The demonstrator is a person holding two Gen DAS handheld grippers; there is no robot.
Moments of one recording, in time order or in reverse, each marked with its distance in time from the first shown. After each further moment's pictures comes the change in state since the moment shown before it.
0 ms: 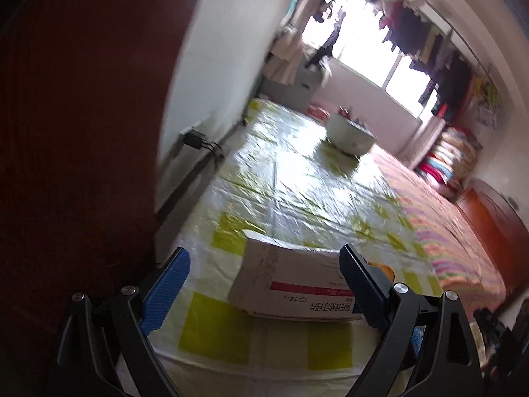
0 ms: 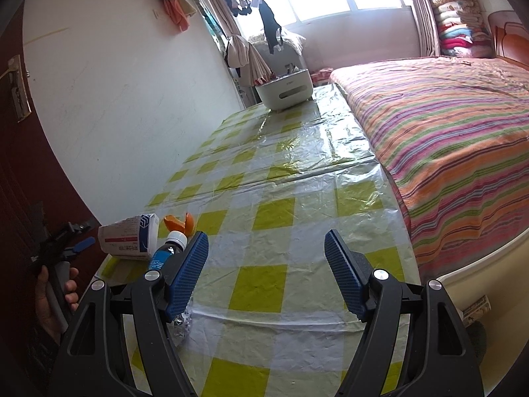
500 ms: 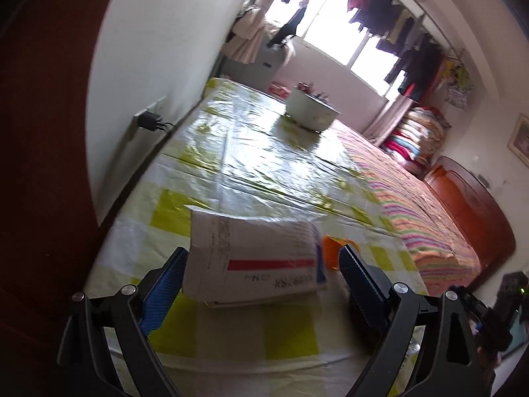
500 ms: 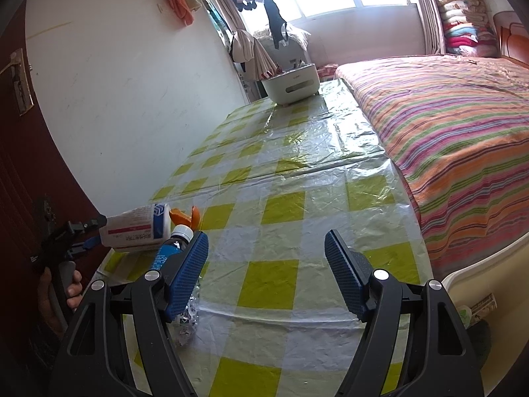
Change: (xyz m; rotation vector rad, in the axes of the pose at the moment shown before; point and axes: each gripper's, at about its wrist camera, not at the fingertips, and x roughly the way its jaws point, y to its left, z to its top) left arm 0.013 -0.030 -0.012 0.051 0.085 -0.176; right arm 0.006 0.010 -0.004 -0.010 0.021 0.014
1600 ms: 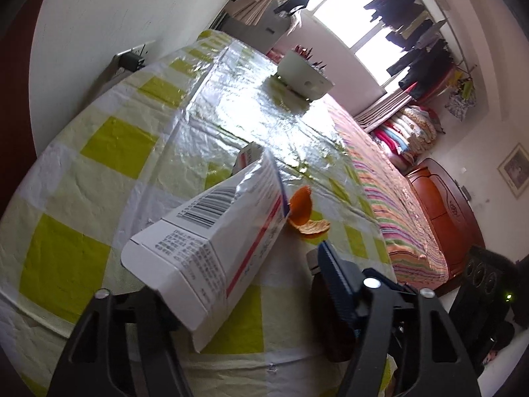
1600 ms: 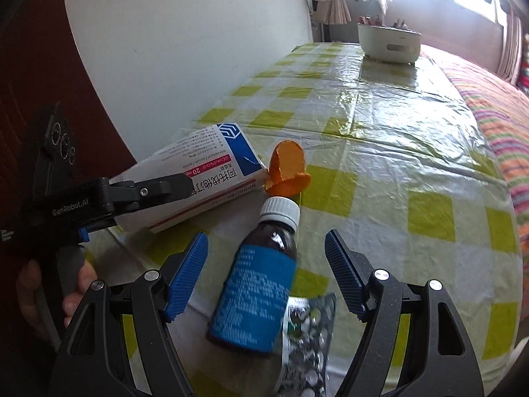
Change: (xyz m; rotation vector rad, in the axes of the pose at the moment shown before) left arm 0.050 -0.016 -0.018 -0.167 0.150 -0.092; right arm 0.131 0.141 -0.004 -0.295 0.306 0.069
